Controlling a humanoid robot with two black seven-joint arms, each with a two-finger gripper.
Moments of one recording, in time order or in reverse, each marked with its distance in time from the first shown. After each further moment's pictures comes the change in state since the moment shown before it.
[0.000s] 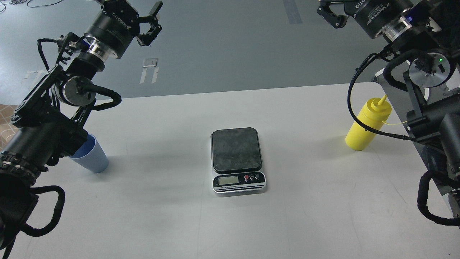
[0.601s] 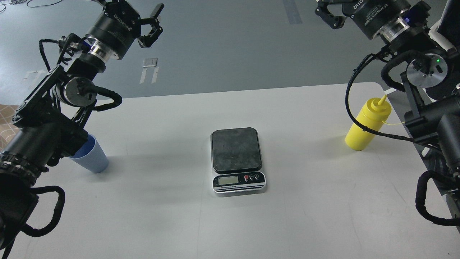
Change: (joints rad) left arm -0.001 0.002 0.006 0.003 0.000 0.000 0.003; right arm 0.000 0.008 0.002 0.000 0.000 0.000 0.000
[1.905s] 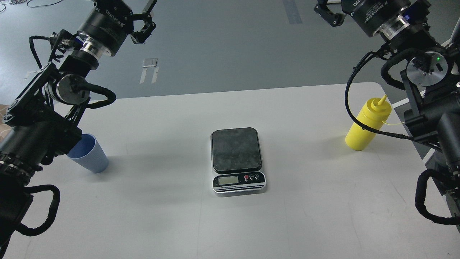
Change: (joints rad) left arm -0.003 0.022 -0.010 -0.007 0.000 0.000 -0.003; right arm 0.007 0.002 0.000 0.004 0.000 0.000 0.000
